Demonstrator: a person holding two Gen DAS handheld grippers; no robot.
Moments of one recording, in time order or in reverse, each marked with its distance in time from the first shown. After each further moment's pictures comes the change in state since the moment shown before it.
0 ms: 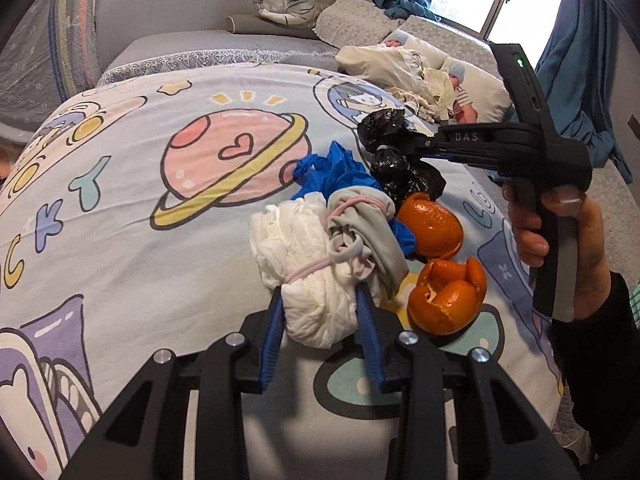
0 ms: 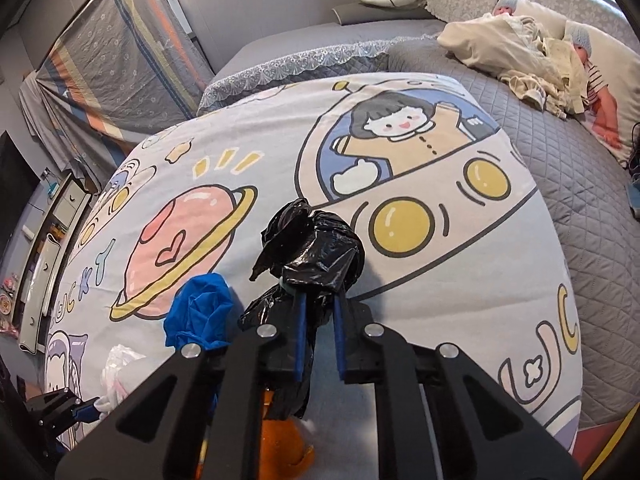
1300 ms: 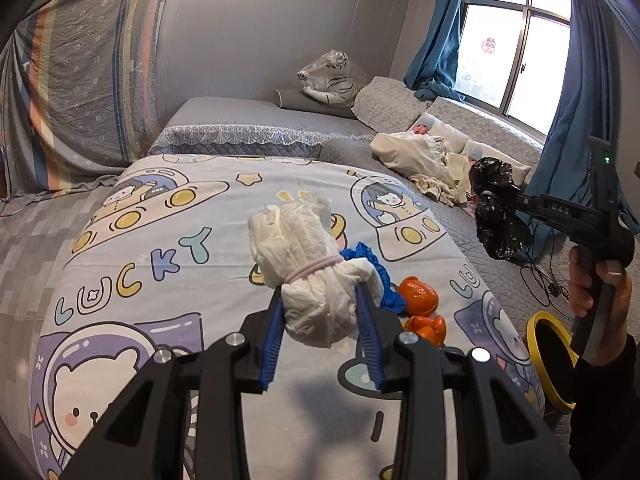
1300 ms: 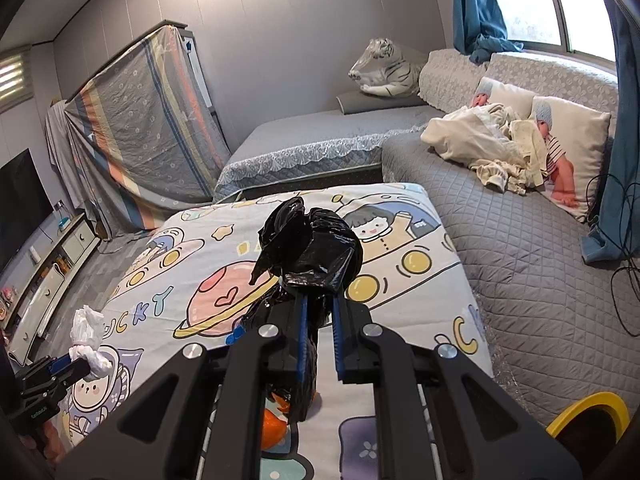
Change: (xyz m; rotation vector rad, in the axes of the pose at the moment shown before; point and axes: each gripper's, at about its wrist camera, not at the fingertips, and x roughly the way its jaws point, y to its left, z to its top) left arm -0.133 0.000 -0.004 -0.073 -0.284 0.119; right arm -0.180 -0.001 -0.016 -0.030 -0.310 -0.004
